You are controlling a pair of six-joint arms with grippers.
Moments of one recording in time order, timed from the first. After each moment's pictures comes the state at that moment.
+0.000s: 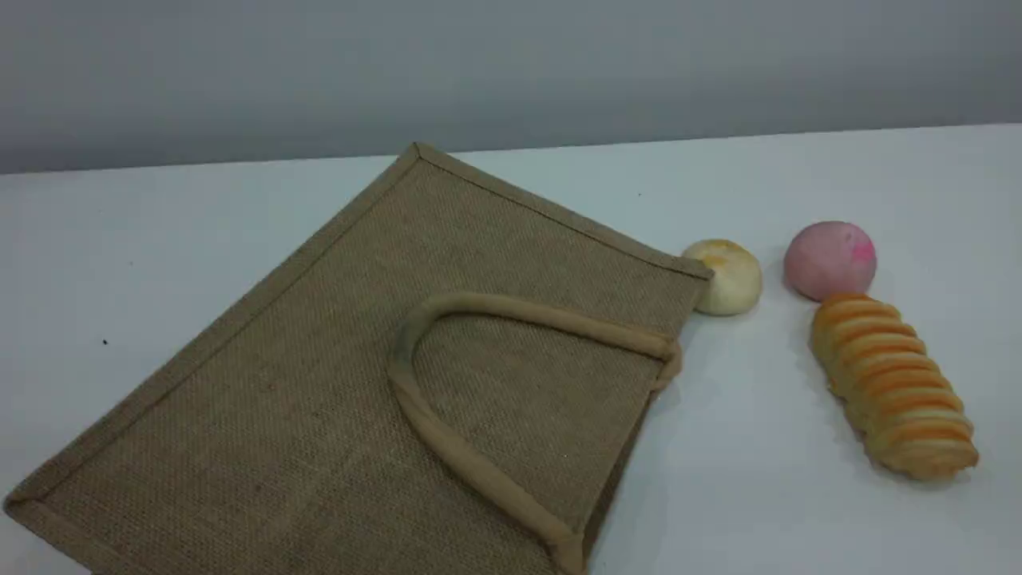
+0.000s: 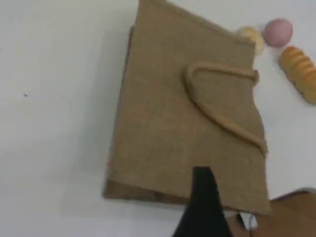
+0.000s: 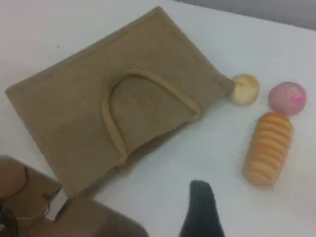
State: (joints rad) left arm -0.31 0.26 -0.81 -0.13 1.23 -0.07; right arm 0.41 0.24 -0.79 0.11 1.21 0.03
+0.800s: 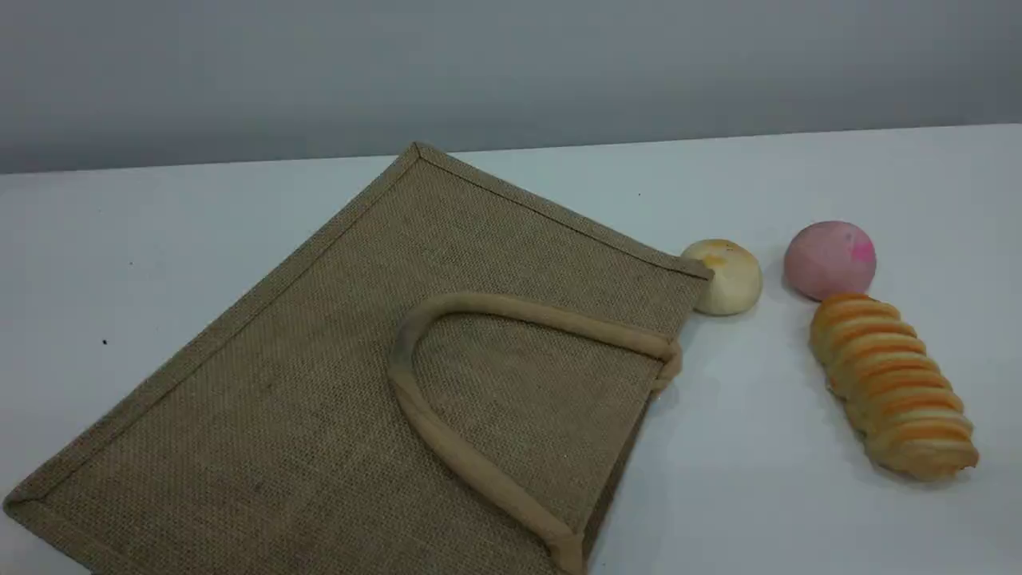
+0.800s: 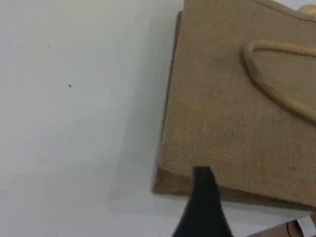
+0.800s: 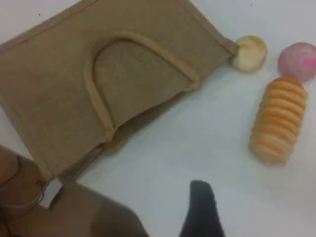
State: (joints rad) left arm -0.31 0.10 -0.50 -0.02 1.07 -0.03; right arm 0.41 0.16 -0.51 0.11 1.06 0.02
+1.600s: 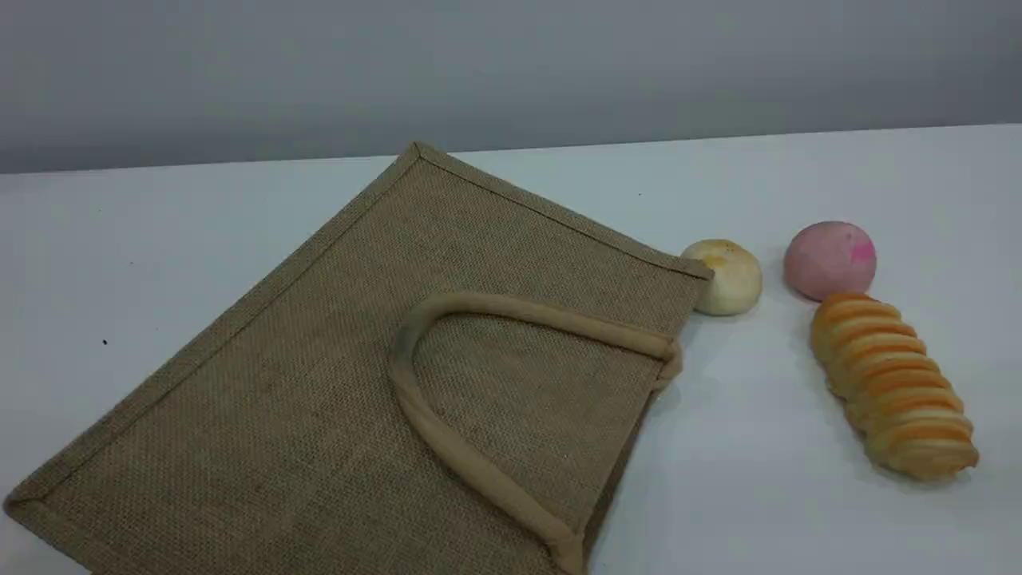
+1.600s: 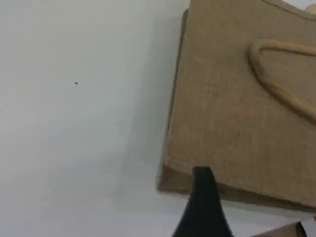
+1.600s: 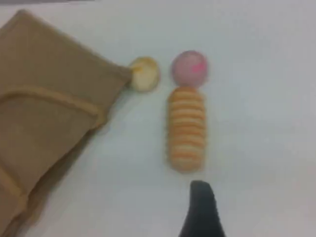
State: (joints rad) left arm -0.27 0.10 -0.50 -0.02 1.08 -0.03; right arm -0.02 0.12 -0.51 0.11 1.06 0.02
